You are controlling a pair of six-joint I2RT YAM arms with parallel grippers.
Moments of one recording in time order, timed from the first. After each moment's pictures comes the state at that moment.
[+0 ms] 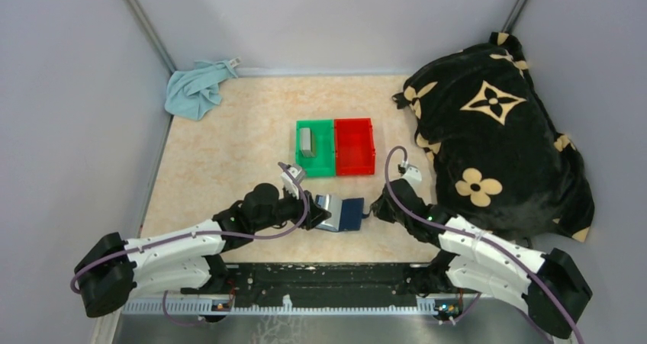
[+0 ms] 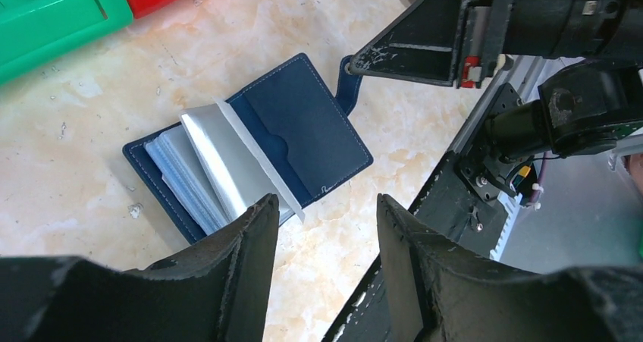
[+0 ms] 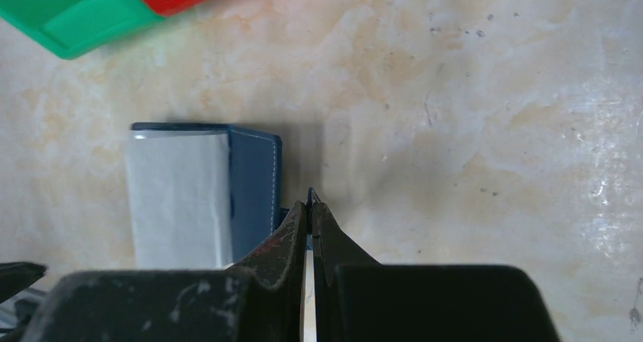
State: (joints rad) left arm -0.99 1.01 0.40 0.28 0.07 -0.54; right arm 0.80 0.85 0.40 -0.29 0.29 0.96
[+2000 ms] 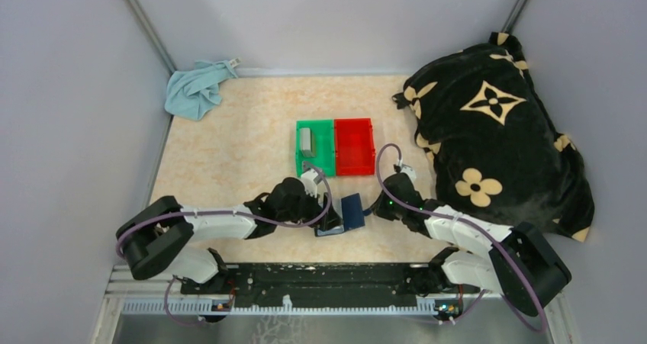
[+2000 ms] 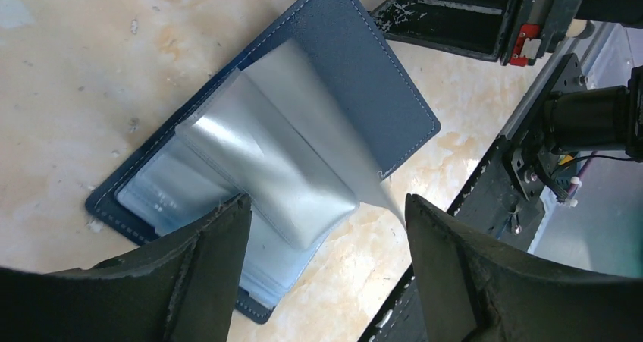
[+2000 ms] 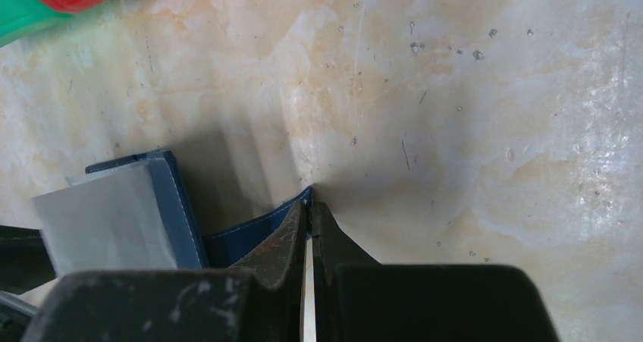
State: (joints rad) left arm -0.96 1.38 0.46 0.39 0.15 -0.62; right arm 0.63 1.13 0.36 -0.06 0.10 0.85
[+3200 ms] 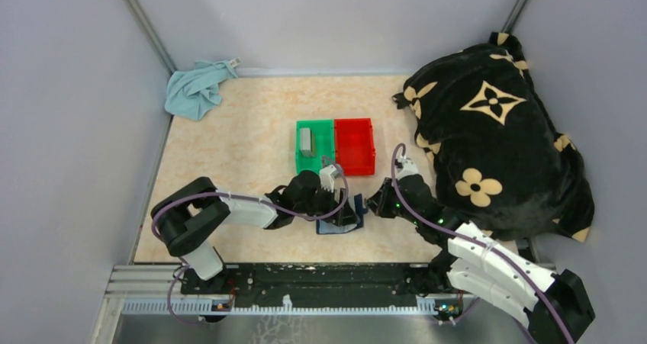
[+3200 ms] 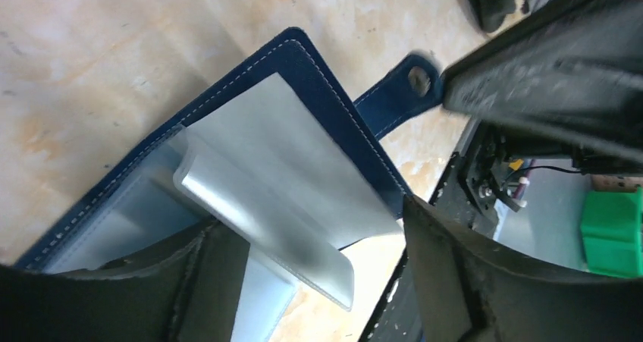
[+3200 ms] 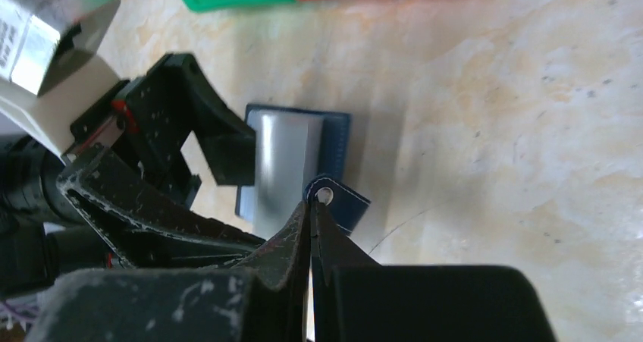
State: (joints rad) left arm -0.96 1.65 0.61 0.54 0.30 -0.67; right arm 0.67 0.76 0.39 -0.19 0.00 0.75
